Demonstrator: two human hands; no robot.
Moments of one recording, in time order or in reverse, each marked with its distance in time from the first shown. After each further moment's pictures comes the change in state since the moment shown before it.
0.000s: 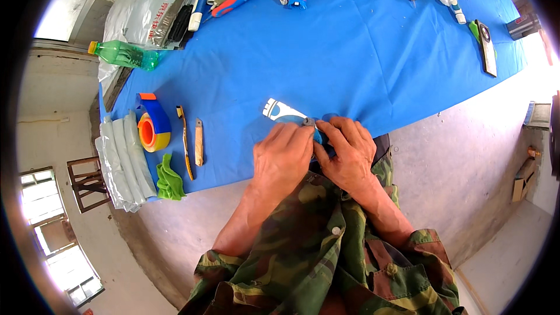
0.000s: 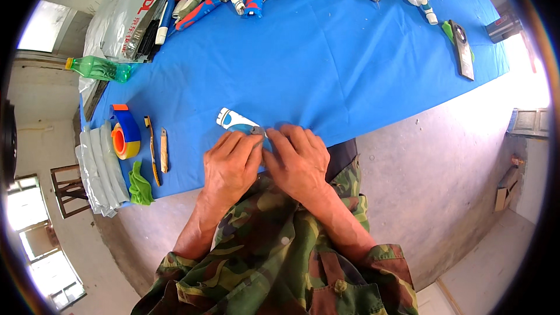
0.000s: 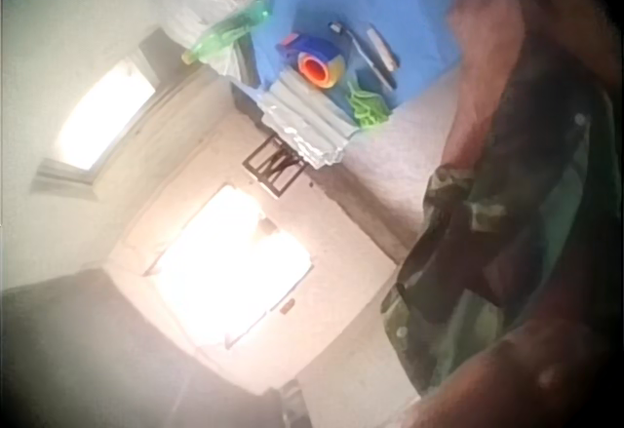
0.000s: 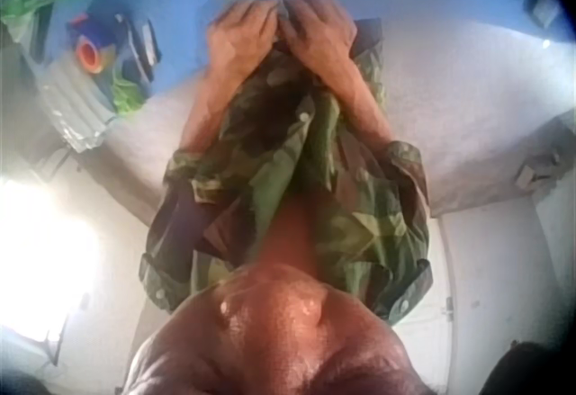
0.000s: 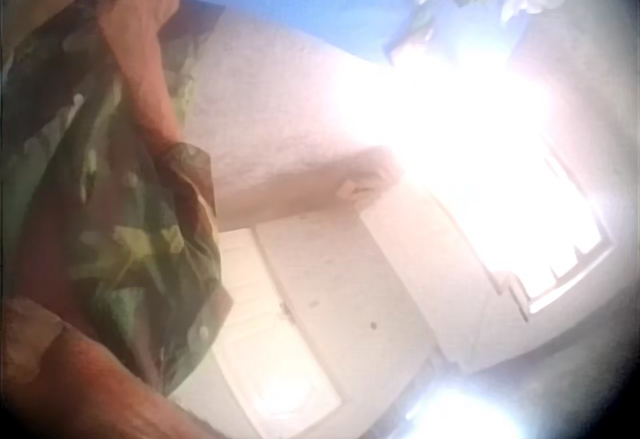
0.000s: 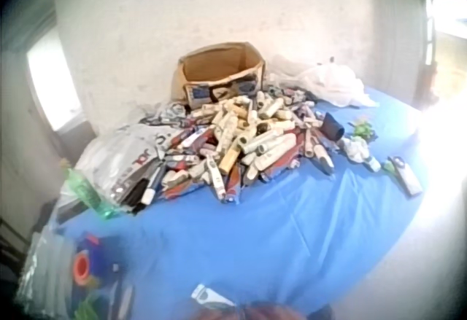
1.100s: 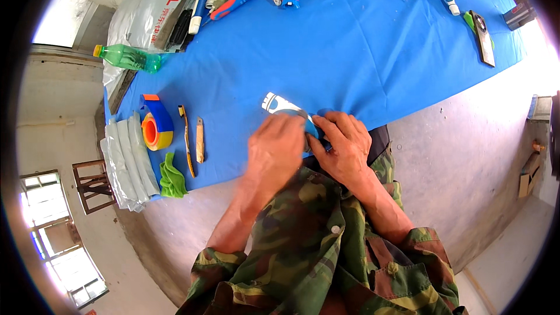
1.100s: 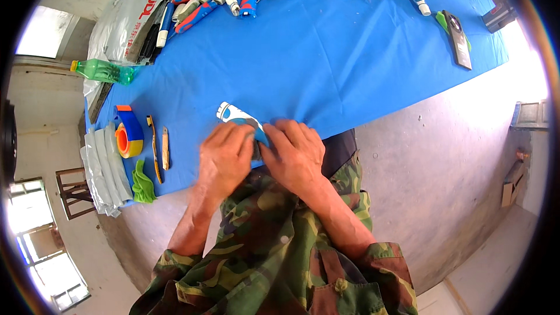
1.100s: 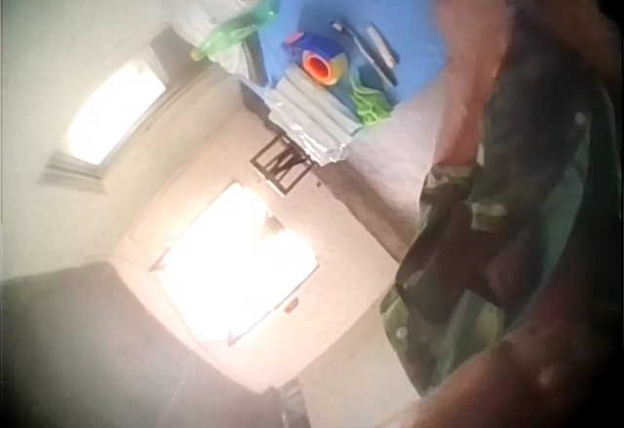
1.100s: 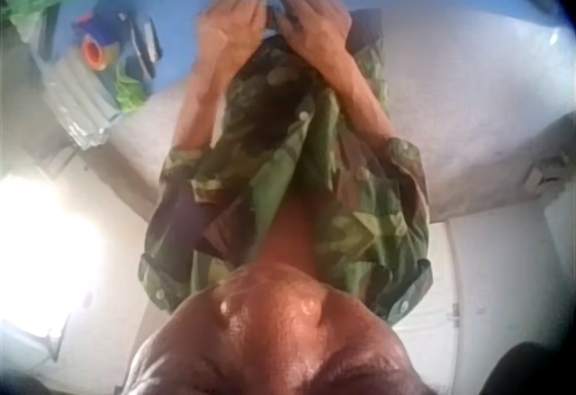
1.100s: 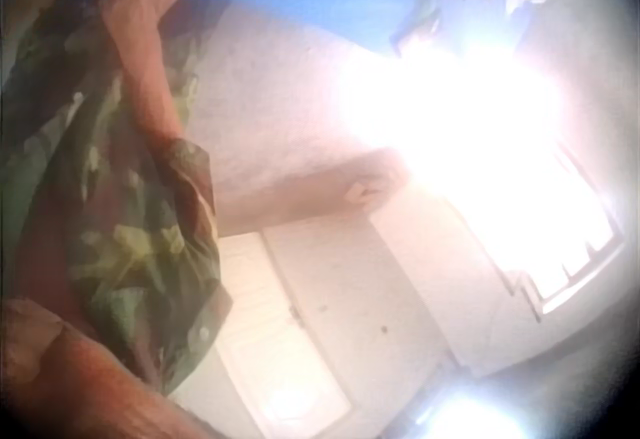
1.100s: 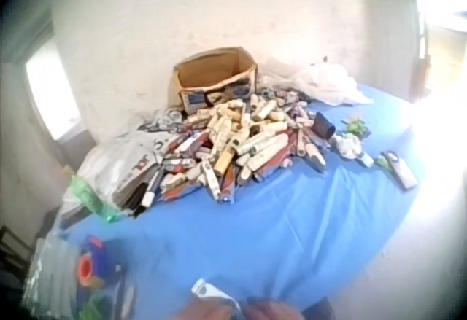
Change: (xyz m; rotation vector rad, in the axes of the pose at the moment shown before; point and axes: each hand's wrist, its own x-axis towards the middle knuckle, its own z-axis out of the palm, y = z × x) left_hand 0.004 -0.002 -0.005 0.067 -0.018 0.019; right_hand -0.006 0.006 0.004 0.070 0.062 -0.025
